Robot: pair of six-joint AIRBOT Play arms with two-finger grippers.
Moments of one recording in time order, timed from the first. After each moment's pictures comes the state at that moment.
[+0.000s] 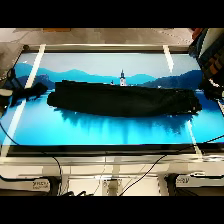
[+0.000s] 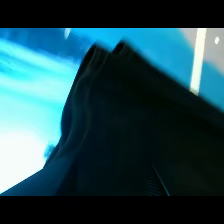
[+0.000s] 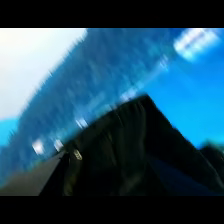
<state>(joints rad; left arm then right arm) 0.39 -1.51 1.17 0.76 -0.71 -1.11 -0.54 -1.50 1.25 -1.12 0.53 1.55</state>
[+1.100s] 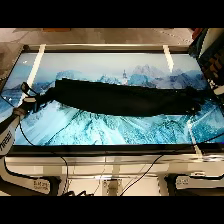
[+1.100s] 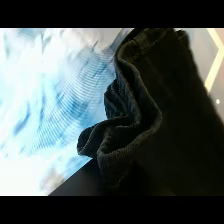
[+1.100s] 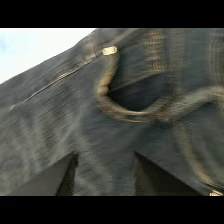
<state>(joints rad) 0.20 -1.64 1.10 0.49 -0.23 -1.14 -0.39 -1.49 1.26 -1.12 0.83 1.40</state>
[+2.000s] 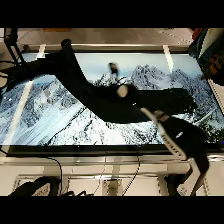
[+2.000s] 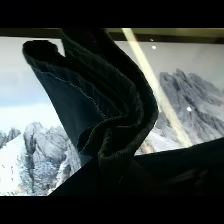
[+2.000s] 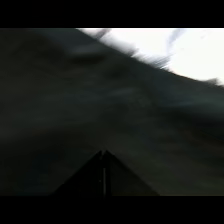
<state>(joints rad) 0.00 -1.14 1.32 0.83 -0.72 -1.03 0.61 -1.88 1.70 -1.08 0.56 1.66</state>
